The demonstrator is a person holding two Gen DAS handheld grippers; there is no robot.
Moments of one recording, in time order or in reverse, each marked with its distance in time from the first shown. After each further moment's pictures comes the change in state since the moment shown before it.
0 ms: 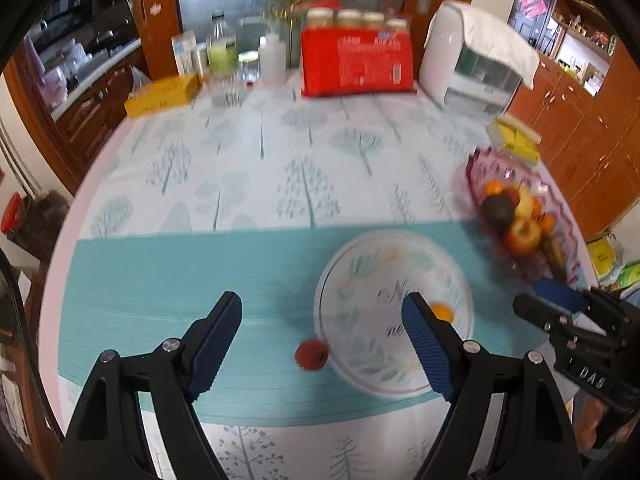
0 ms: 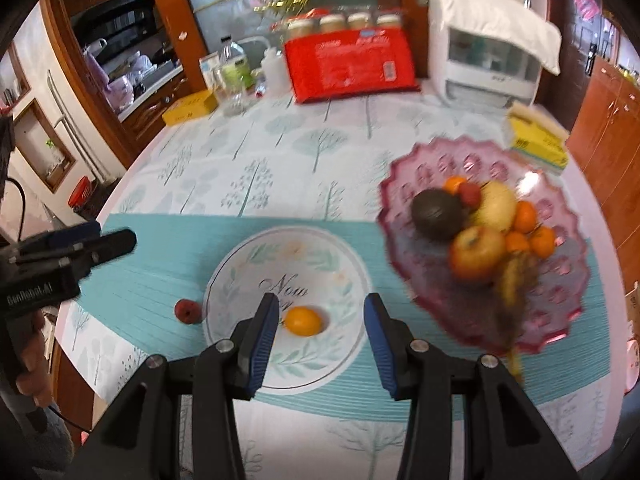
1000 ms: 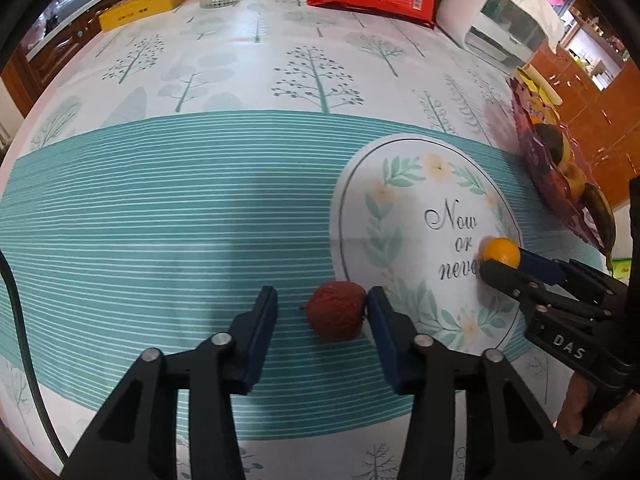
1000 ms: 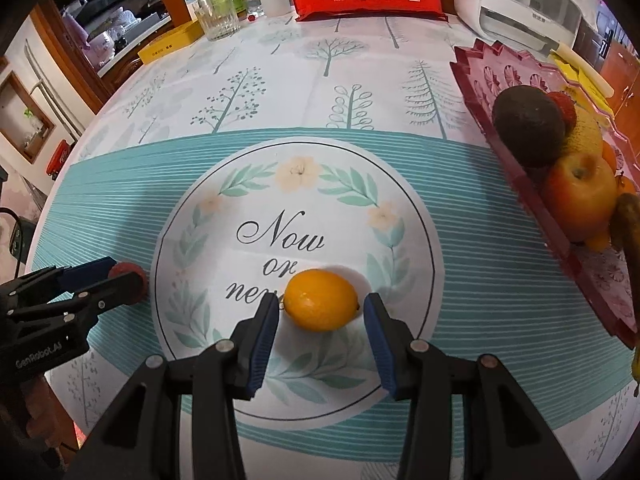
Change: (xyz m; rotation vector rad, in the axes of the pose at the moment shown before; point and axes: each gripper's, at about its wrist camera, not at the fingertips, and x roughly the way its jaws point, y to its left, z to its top) left arm 0.108 0.022 -0.055 -0.057 0.157 -0.101; right arm 0.116 0.018 -0.032 -0.014 0.161 -0.040
